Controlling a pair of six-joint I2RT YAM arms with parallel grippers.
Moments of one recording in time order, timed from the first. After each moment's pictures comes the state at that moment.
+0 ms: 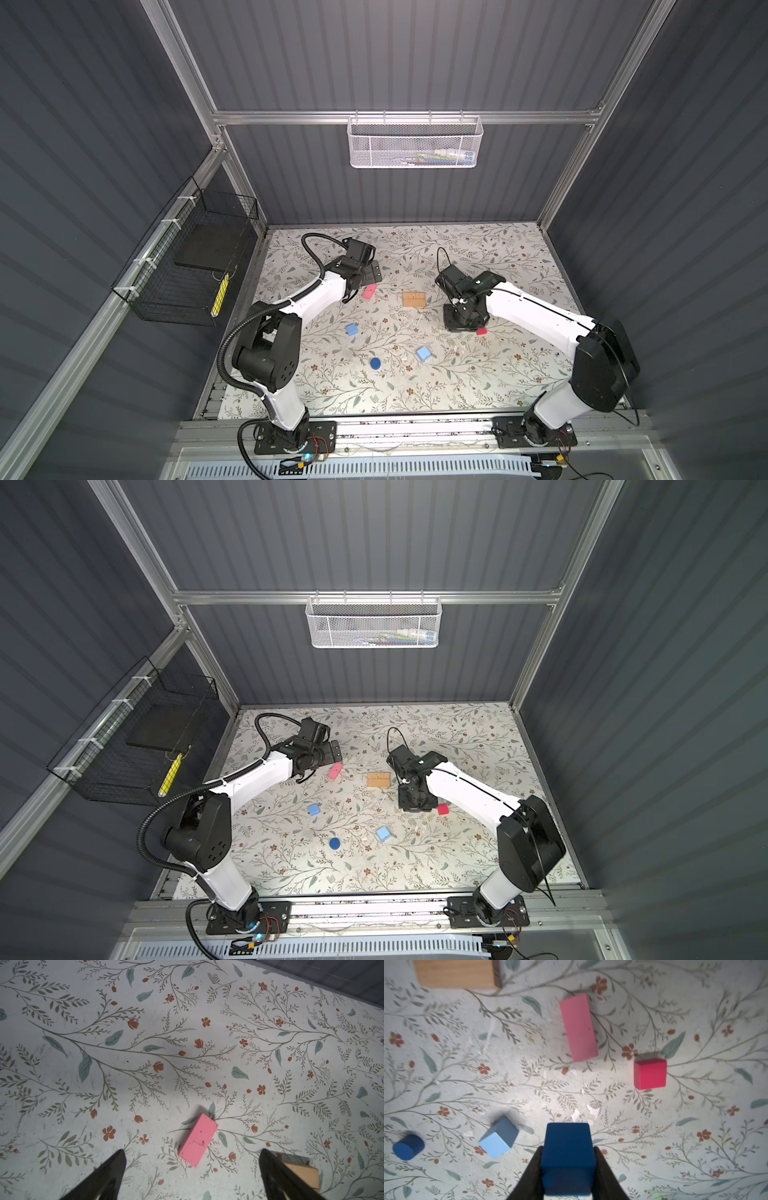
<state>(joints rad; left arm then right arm) -0.45 1.74 1.26 -0.41 -0.22 -0.56 0.67 1.62 1.26 -1.05 0.10 0.63</state>
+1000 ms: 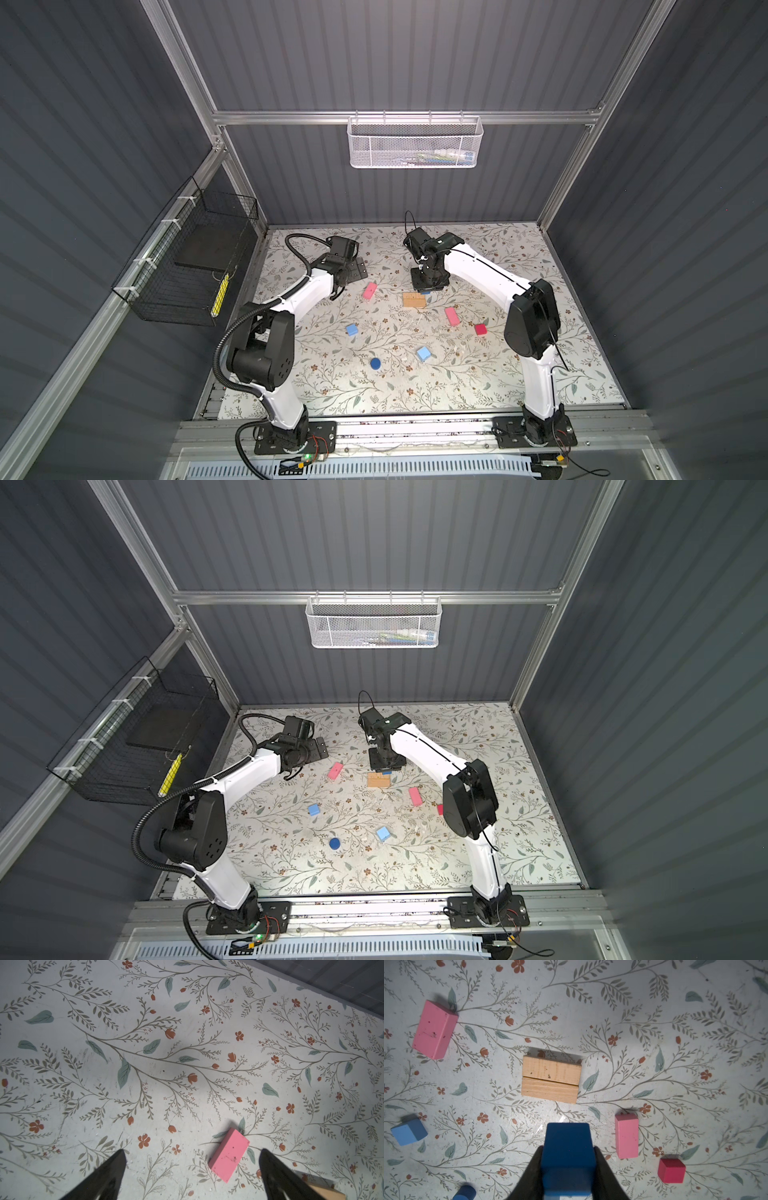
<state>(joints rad) -0.35 1.73 1.25 -0.43 -0.20 -0.53 0.65 2.10 1.92 -1.16 0.10 0.49</state>
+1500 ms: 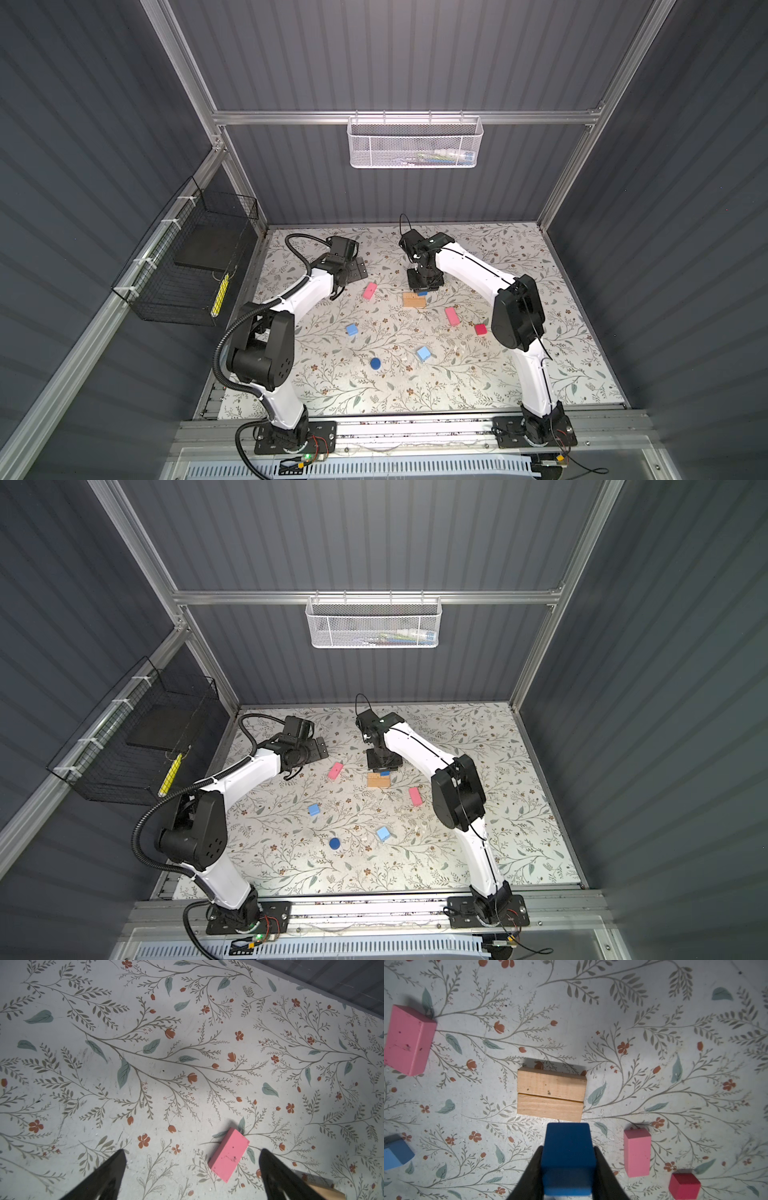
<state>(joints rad) -0.34 1.73 1.25 -0.43 -0.20 -0.53 0.64 2.20 2.00 -1.18 0.09 0.50</state>
